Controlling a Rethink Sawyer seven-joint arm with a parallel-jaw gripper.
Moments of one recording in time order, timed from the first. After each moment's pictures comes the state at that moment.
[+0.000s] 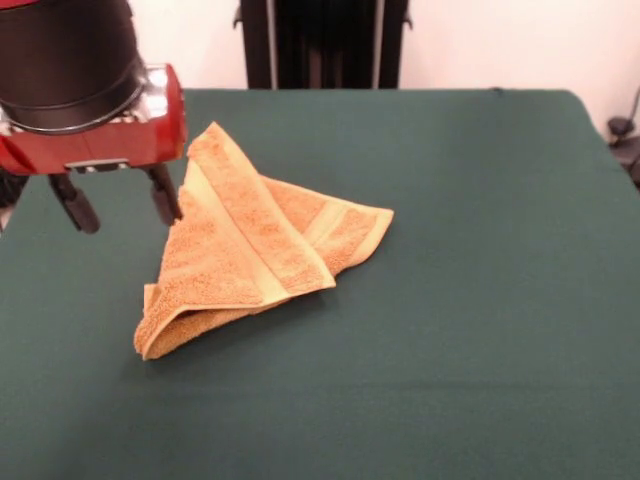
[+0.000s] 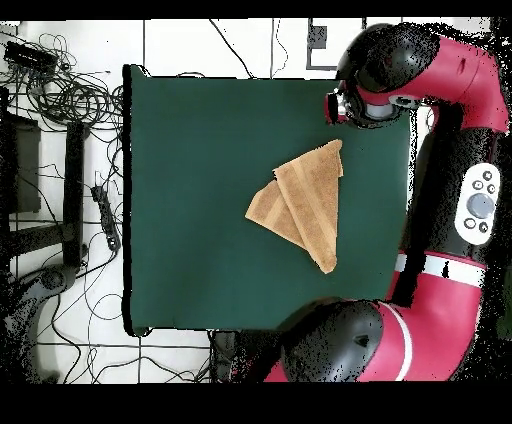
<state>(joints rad) -0.46 -0.28 0.49 0.52 -0.50 1.60 1.42</state>
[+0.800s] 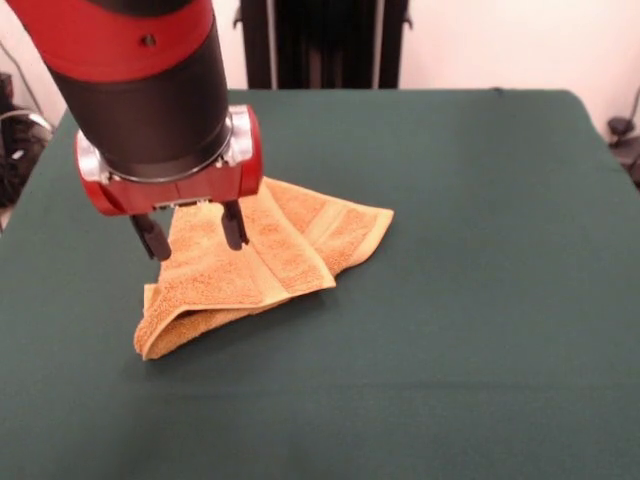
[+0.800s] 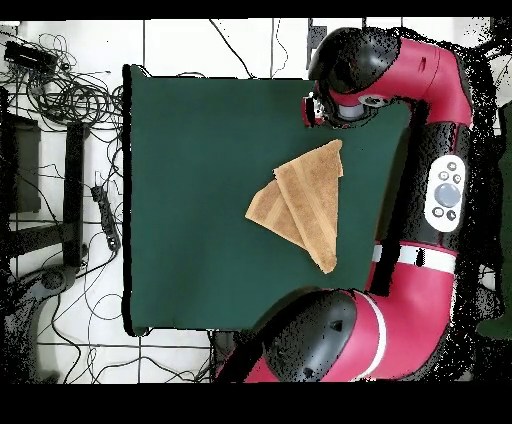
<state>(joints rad) -0.42 -0.23 0.49 0.51 -0.50 1.60 1.42</state>
